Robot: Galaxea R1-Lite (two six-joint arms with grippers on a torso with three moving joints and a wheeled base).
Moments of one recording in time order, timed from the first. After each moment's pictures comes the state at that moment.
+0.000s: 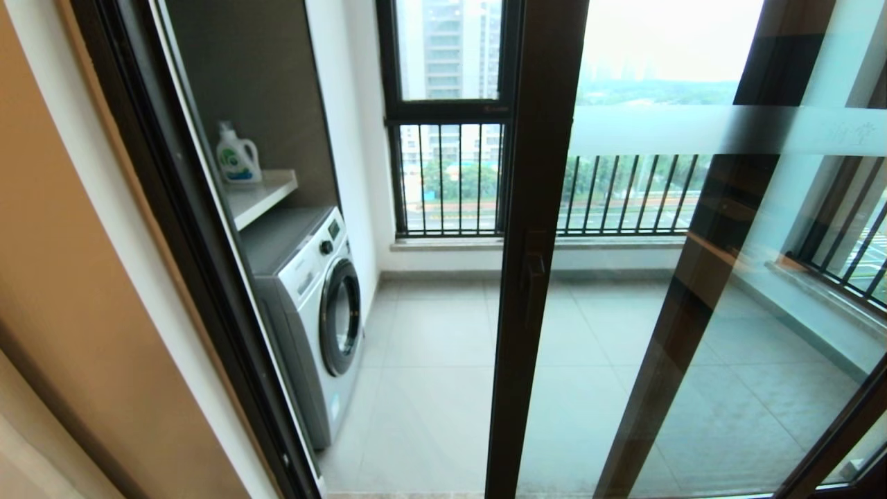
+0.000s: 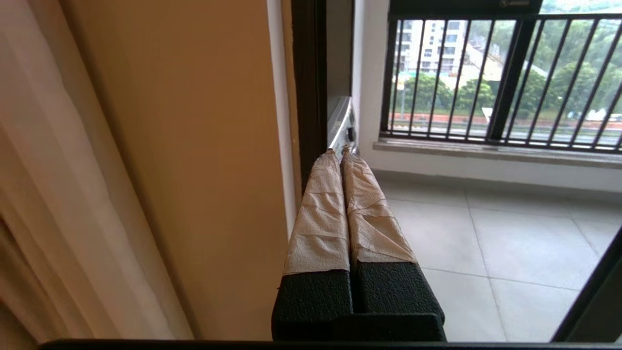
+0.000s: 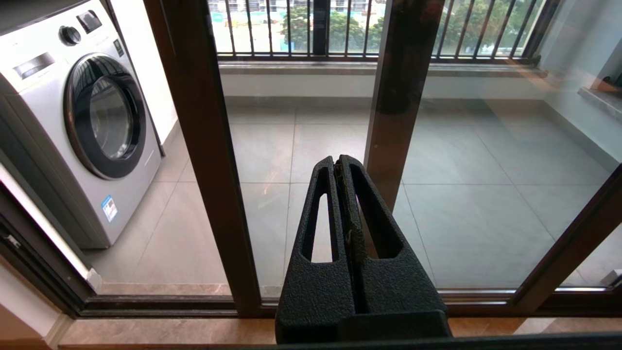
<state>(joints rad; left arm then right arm) -0.08 0.44 -0.44 -0.17 0.27 0.08 0.00 0.00 -0.01 0.04 0.03 -0.05</state>
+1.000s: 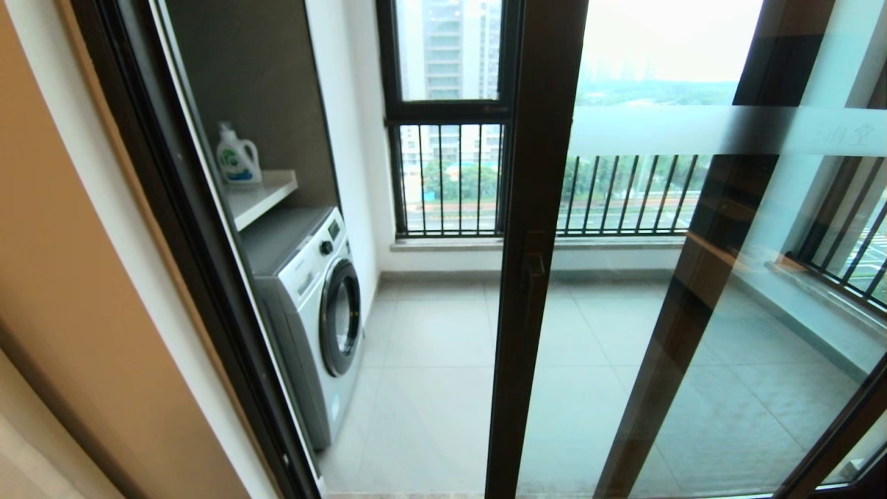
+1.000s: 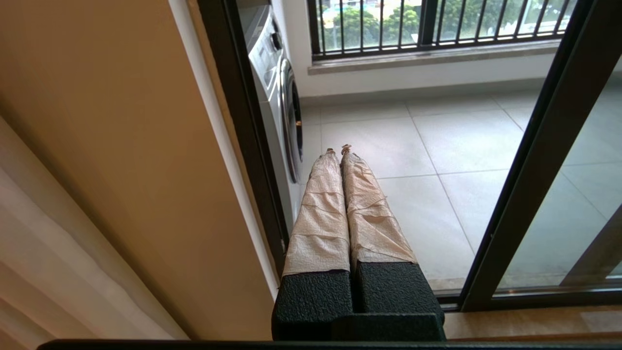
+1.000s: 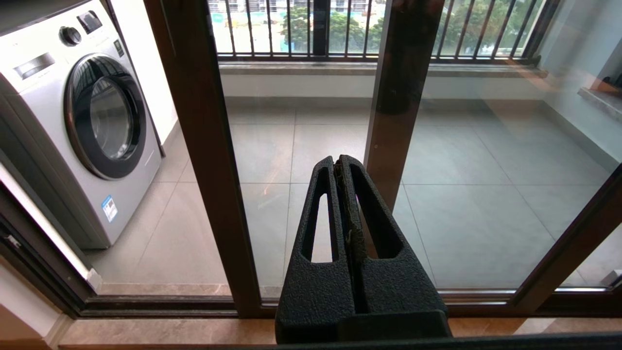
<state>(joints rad) 0.00 0.00 0.00 0.01 -0.04 0.09 0.00 0.00 -0.01 0.04 0.03 -0.05</state>
